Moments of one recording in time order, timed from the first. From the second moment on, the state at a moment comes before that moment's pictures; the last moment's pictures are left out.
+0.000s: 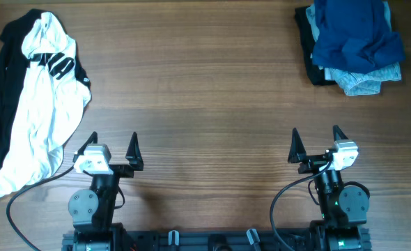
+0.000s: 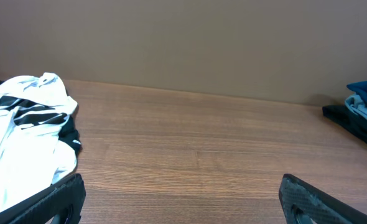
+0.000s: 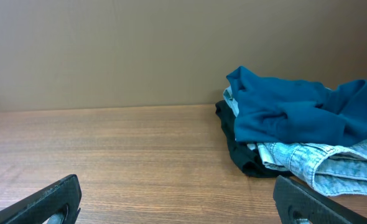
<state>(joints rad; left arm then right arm) 0.06 0.01 0.01 -0.06 0.13 -0.15 0.05 0.02 0.01 0.00 -0.04 0.08</state>
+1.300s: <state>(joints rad) 0.06 0.01 0.01 -0.06 0.13 -0.15 0.05 0.02 0.01 0.00 -0.04 0.08</state>
